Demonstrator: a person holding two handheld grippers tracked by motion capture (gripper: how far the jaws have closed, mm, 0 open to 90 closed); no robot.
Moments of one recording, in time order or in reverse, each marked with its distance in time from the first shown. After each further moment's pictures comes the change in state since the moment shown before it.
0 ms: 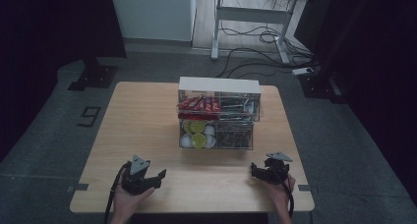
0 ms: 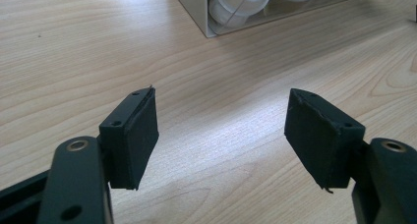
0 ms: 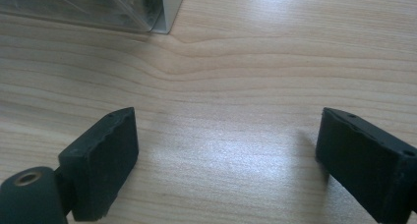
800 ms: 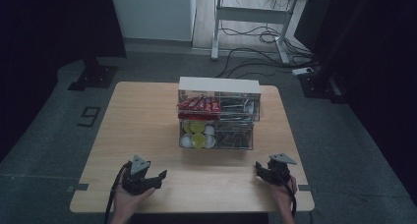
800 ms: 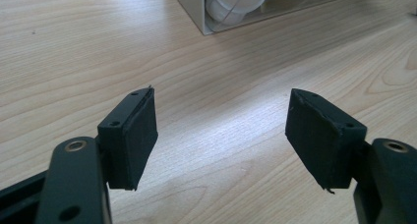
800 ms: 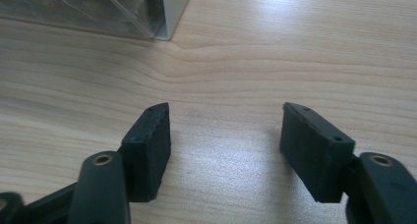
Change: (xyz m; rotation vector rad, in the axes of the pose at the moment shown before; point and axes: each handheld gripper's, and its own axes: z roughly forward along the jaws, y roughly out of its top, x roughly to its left) left arm -0.004 0.001 0.000 0.011 -0.016 0.007; right arm -0.007 -0.005 -0.008 -0.051 0.031 -0.008
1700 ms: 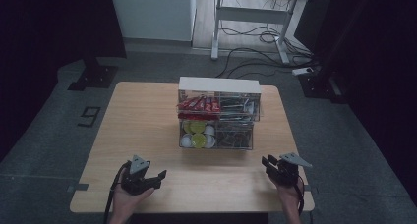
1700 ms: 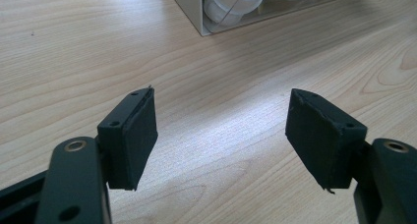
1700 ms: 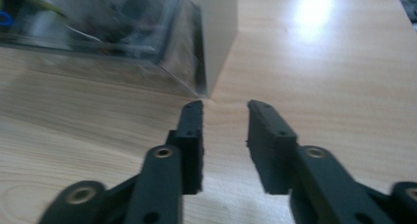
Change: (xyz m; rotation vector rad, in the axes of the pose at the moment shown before) left arm 0.002 0.001 -0.003 -0.001 -0.007 -0.005; right arm -0.006 0.016 -0.044 -0.165 0.145 0.030
